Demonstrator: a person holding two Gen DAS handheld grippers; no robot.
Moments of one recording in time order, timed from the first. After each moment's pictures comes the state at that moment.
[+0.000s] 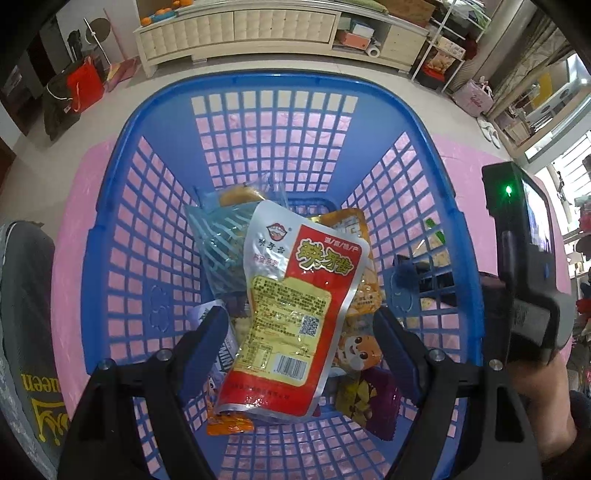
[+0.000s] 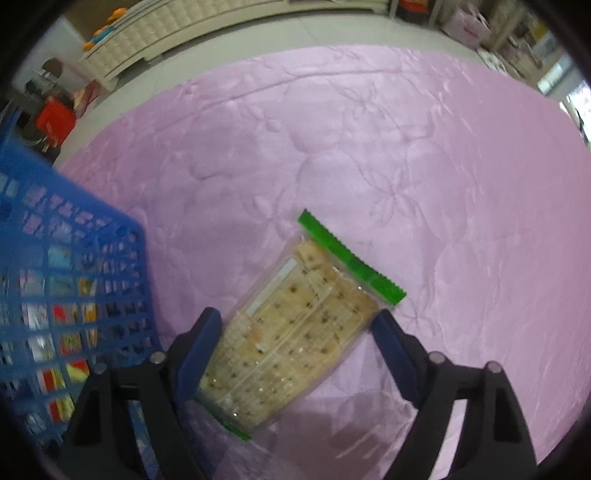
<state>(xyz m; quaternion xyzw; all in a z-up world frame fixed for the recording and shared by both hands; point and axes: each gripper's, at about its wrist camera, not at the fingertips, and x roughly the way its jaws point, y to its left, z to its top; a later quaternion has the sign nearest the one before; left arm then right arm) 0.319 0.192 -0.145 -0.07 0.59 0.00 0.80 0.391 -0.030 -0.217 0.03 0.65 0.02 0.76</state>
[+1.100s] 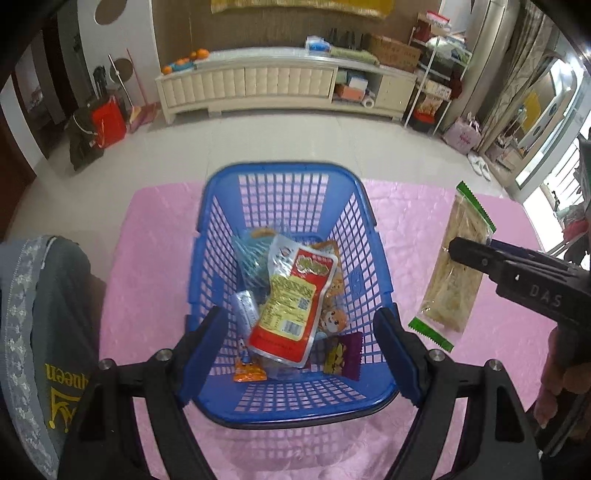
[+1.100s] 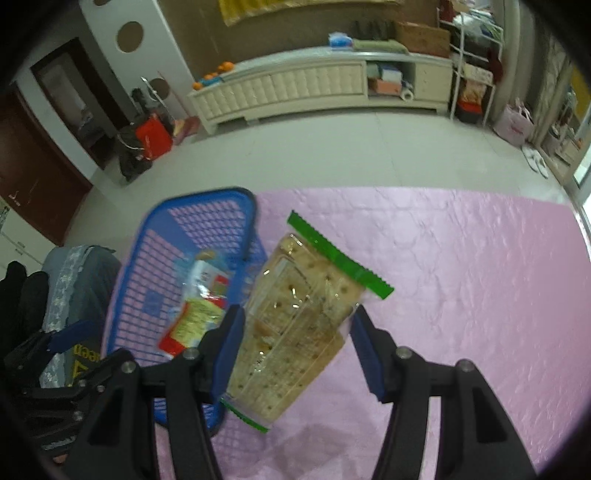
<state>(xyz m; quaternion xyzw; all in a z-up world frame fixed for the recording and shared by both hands) 0.238 0.187 -0.044 -0.05 0.50 0.02 0.86 0.301 -0.042 -0.047 0.01 0.51 0.17 0.84</state>
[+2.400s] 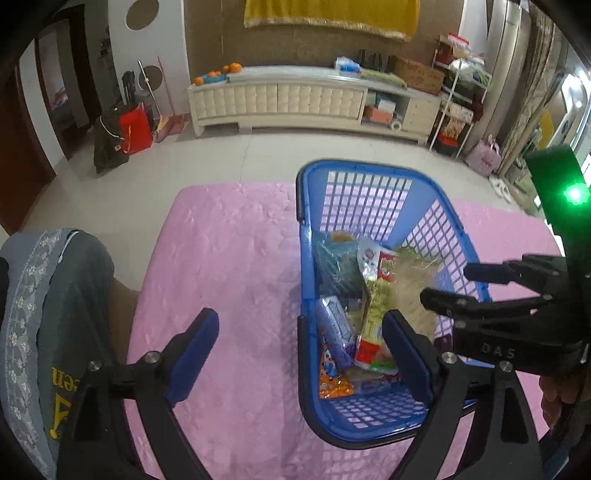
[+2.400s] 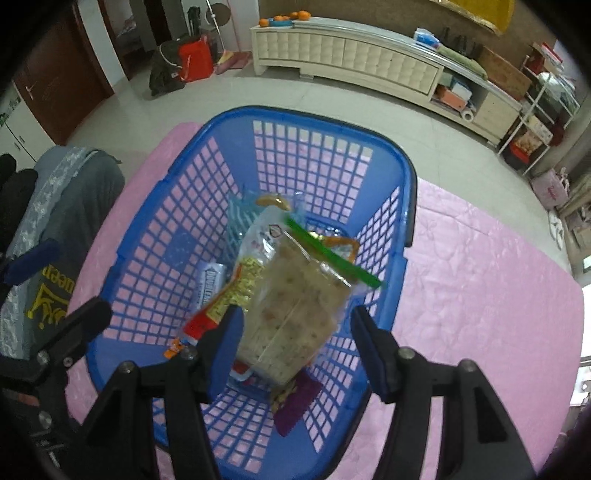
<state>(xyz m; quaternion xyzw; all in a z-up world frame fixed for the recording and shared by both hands) 0.217 0.265 -0.079 -0.05 0.45 0.06 0.89 0.298 0.079 -0.106 -0.14 0.54 0.22 0.80</state>
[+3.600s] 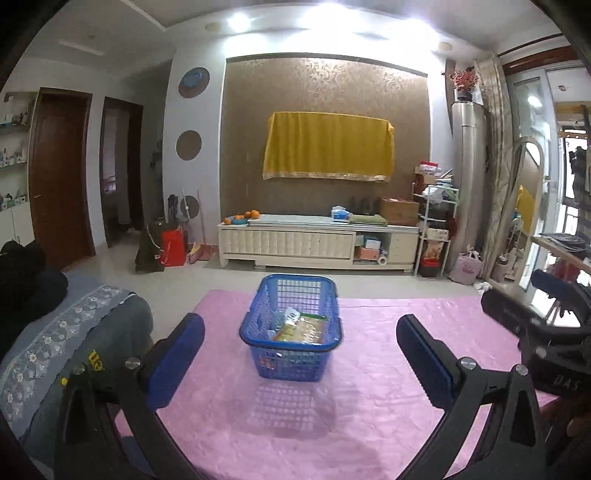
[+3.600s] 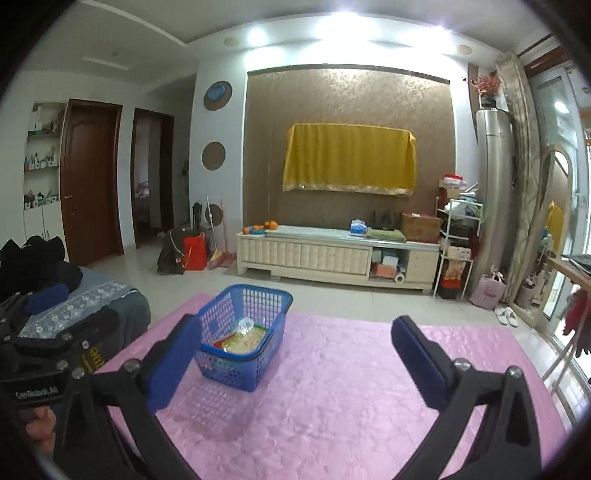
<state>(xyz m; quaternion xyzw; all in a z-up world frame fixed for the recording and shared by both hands) -0.061 0.086 0.028 -0.03 0.16 0.11 0.98 0.005 -0.130 0.040 -0.05 0.14 0.21 0.97</state>
